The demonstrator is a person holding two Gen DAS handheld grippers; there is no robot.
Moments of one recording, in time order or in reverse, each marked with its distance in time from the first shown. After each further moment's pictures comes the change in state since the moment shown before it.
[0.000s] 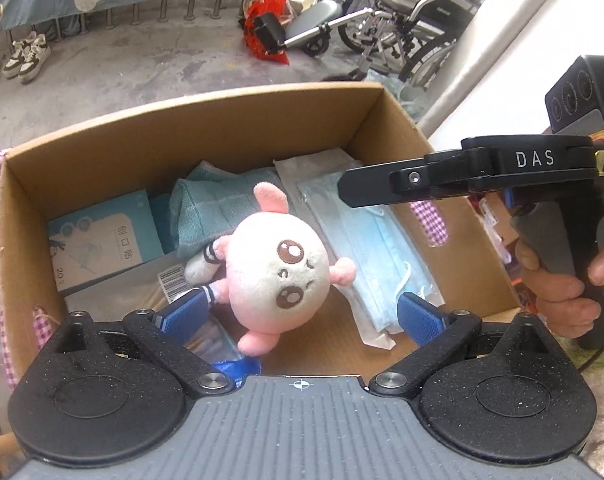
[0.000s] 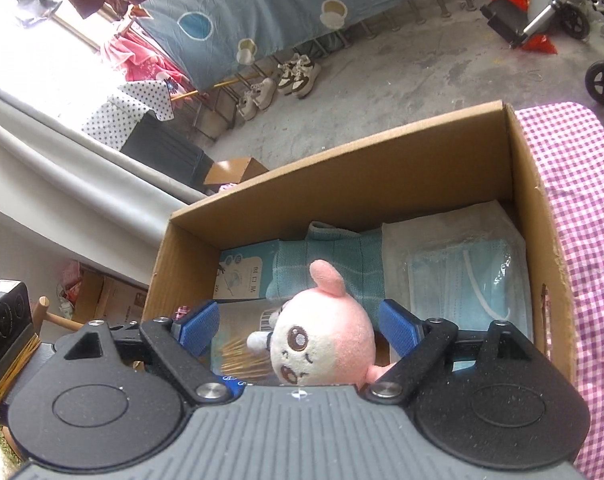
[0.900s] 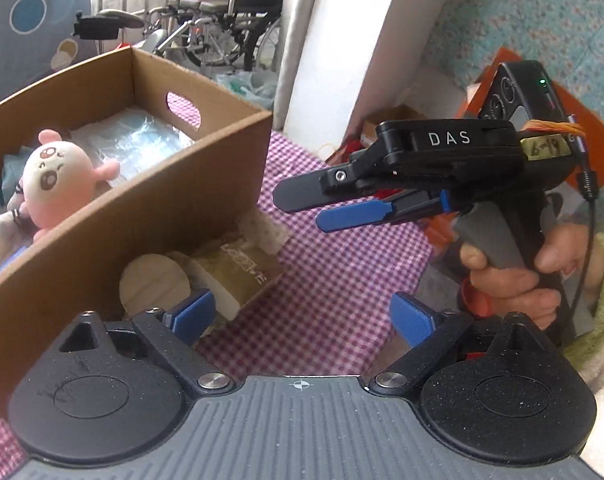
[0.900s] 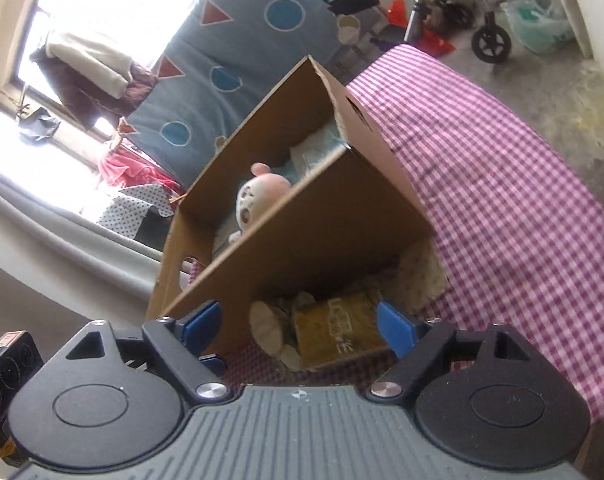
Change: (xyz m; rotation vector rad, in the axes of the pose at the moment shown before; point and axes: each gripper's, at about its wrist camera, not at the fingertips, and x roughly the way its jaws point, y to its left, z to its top) left arm 0.016 -0.154 -0.182 0.417 -0.075 -0.134; right arm -0.111 -0.073 -0.267 0.276 -0.319 0.036
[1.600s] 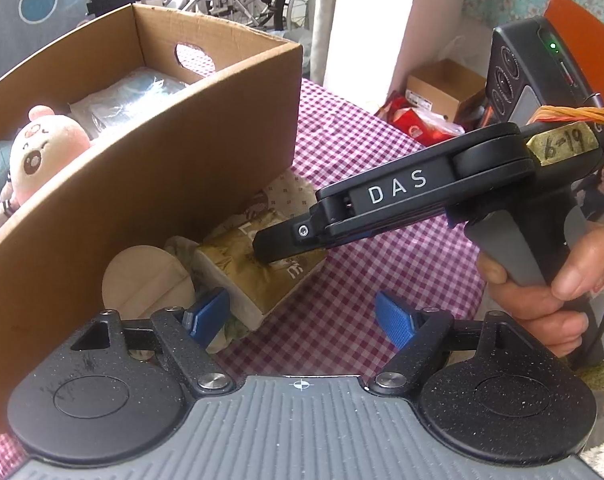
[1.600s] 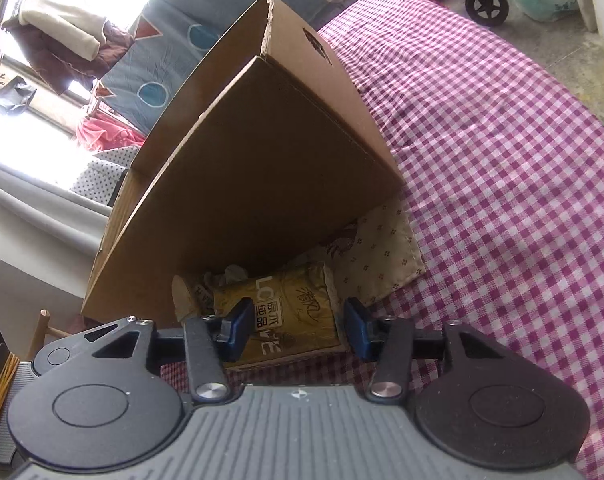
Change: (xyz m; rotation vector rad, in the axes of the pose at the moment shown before) left arm 0.054 0.001 0.004 0.020 0.110 0.133; right arm 0.060 -0.037 -0.003 -0.019 0.118 -0.030
